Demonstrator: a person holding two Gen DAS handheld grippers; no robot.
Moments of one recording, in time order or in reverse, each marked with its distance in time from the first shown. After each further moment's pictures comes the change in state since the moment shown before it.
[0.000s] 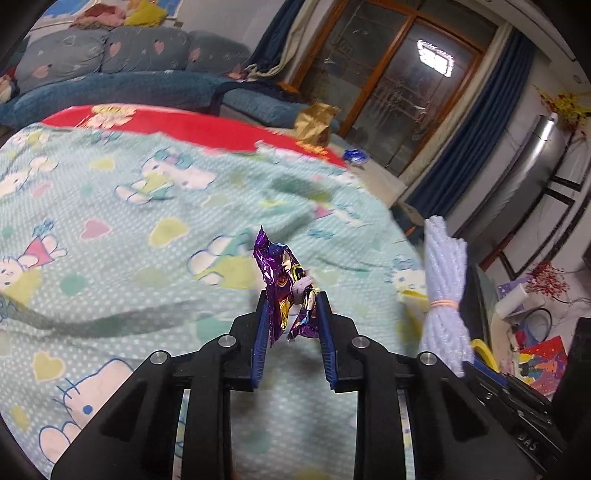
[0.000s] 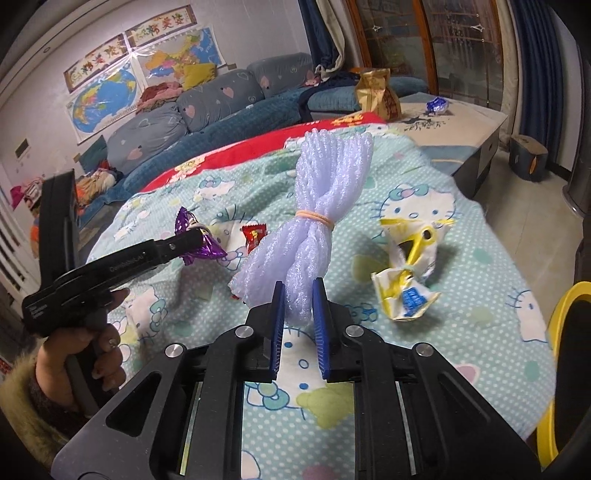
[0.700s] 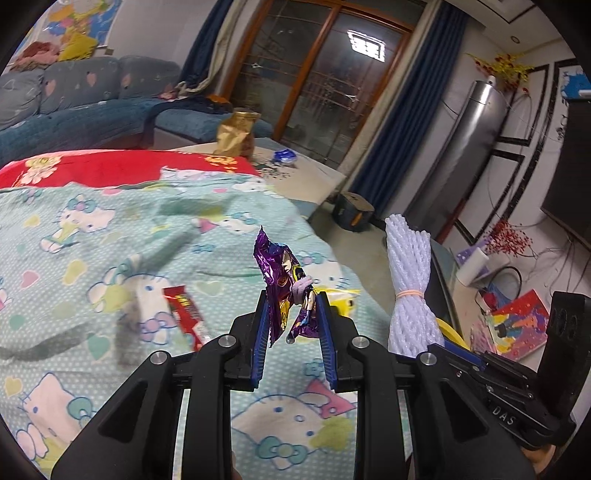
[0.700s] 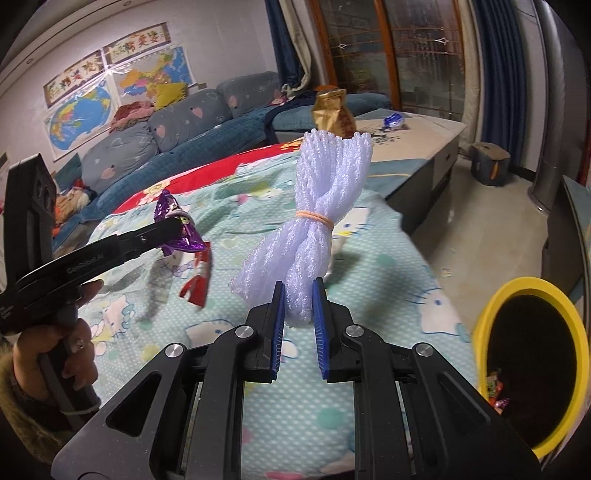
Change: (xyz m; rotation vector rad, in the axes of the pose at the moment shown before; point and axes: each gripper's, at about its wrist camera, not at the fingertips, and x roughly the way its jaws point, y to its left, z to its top) left arm -0.008 -0.094 -0.007 0.186 -0.006 -0.170; right arm -0.053 -0.052 -0.007 0.041 -0.068 -0.135
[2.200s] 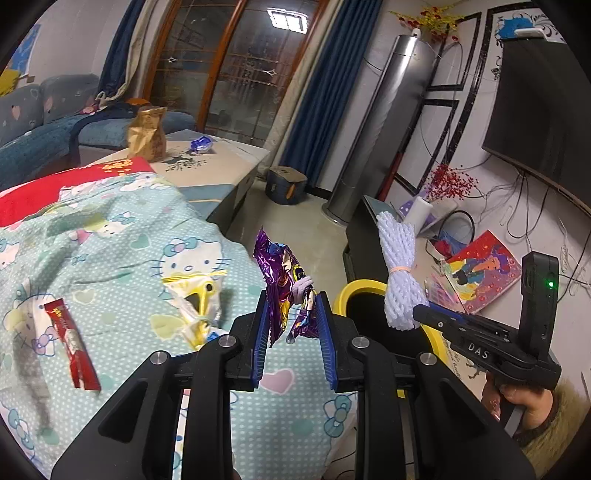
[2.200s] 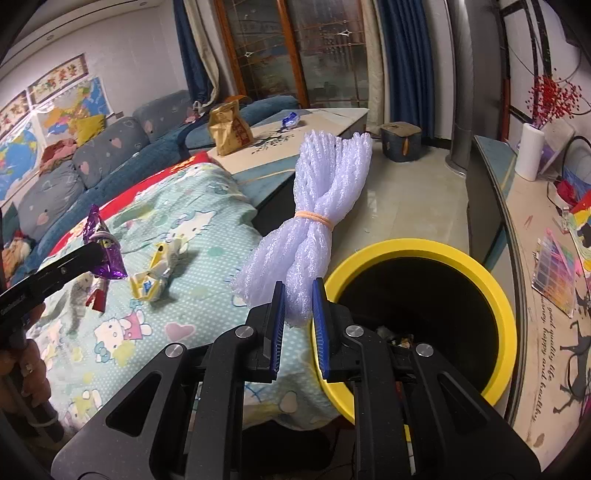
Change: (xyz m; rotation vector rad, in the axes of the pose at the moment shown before) left arm 0.033 -0.107 -0.023 0.209 0.085 -0.200; right arm -0.052 -0.116 -0.022 0.194 -0.023 -0.254
